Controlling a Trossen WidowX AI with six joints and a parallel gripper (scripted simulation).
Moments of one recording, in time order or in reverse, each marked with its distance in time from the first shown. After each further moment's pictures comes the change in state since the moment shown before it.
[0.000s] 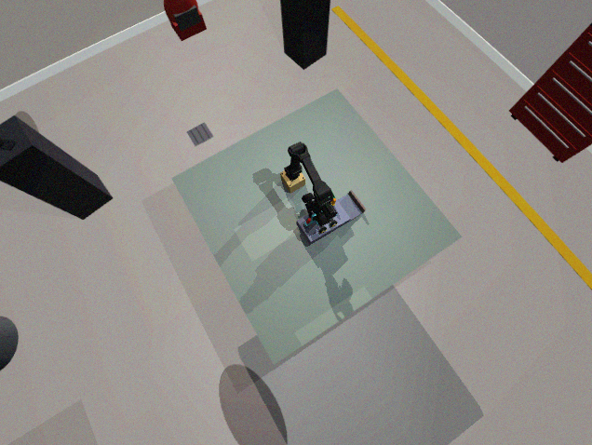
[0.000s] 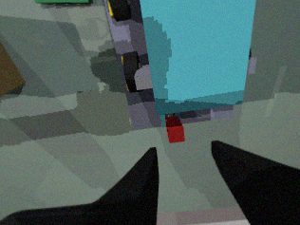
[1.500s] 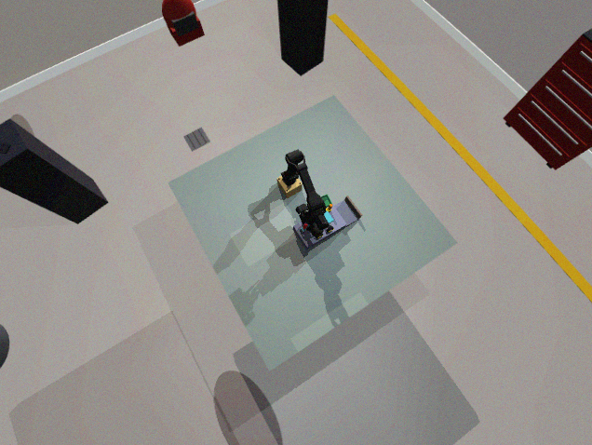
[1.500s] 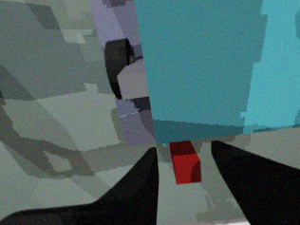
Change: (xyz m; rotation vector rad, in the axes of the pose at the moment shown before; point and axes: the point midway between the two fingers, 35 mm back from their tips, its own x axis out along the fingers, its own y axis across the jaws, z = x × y) arm 0.053 -0.001 -0.002 -0.009 0.007 0.000
